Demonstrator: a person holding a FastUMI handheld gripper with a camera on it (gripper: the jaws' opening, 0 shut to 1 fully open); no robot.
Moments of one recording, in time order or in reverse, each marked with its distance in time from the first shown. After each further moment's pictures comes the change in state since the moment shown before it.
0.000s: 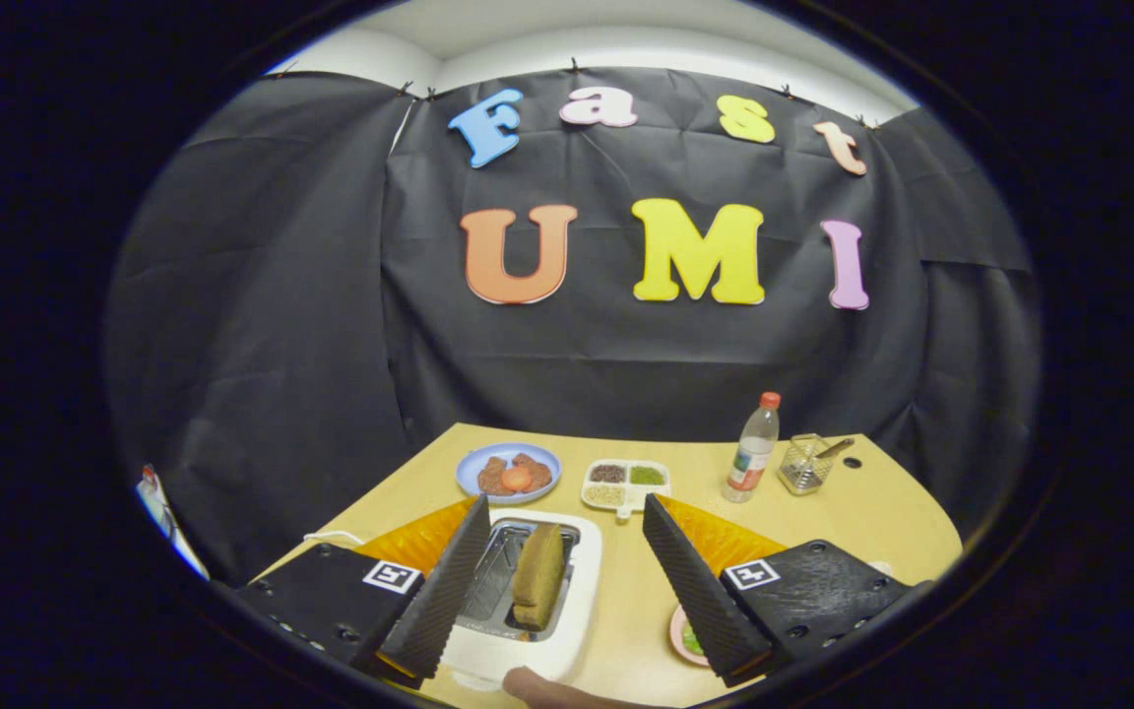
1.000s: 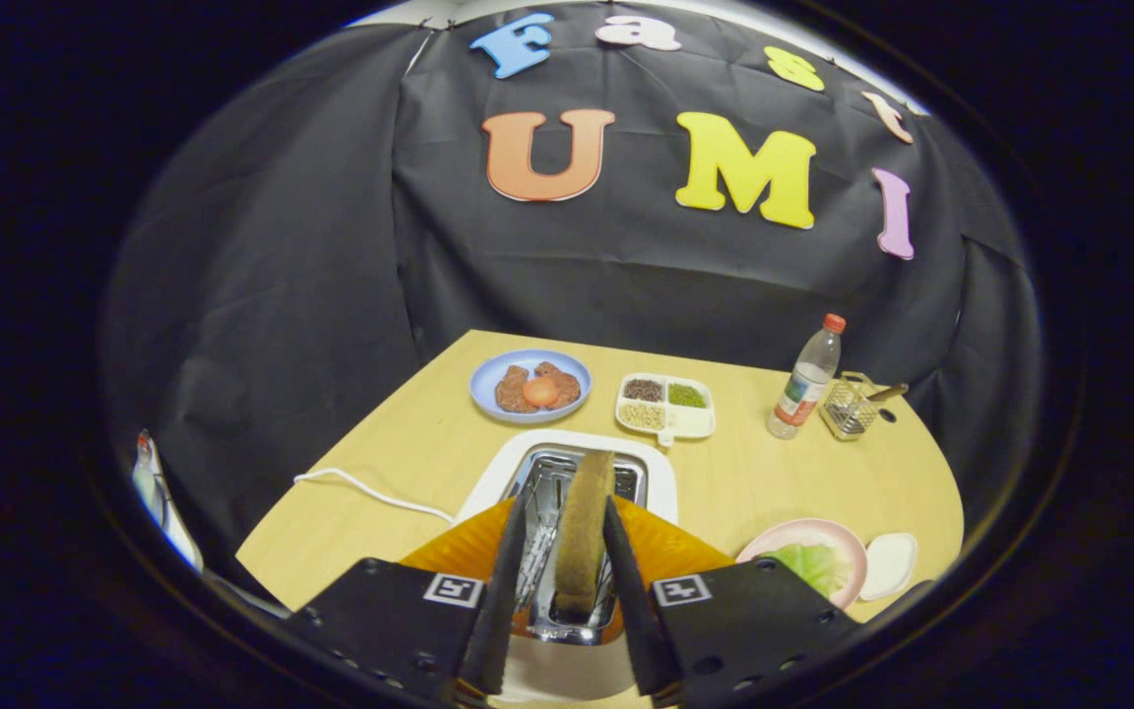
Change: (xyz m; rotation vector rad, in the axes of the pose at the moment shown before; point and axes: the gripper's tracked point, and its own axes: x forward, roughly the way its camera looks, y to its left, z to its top) arm 0.049 0.028 -0.065 -0.053 0.258 0.006
